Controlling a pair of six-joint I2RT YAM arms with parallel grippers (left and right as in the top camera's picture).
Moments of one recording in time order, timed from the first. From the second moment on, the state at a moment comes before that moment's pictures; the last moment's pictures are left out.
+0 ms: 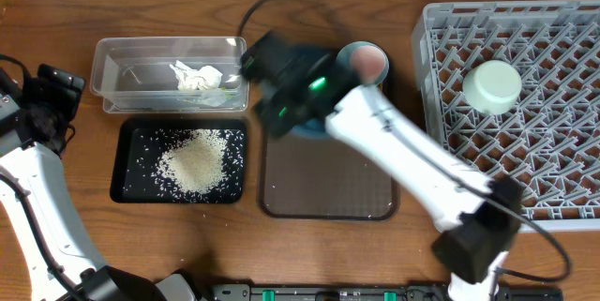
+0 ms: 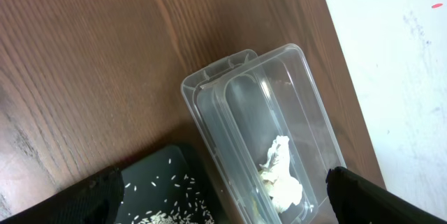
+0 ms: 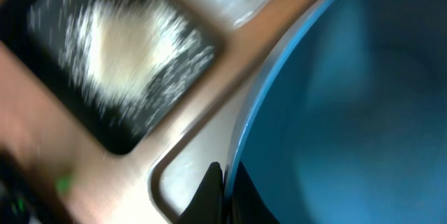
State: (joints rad) left arm 0.62 1.41 1.29 -0.74 0.17 -0.67; right arm 0.75 1.93 1.97 -1.10 -0.09 0.15
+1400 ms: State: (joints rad) left arm 0.62 1.41 1.29 -0.74 0.17 -0.67; right arm -0.82 1.75 1.38 -0.47 -1.42 0.11
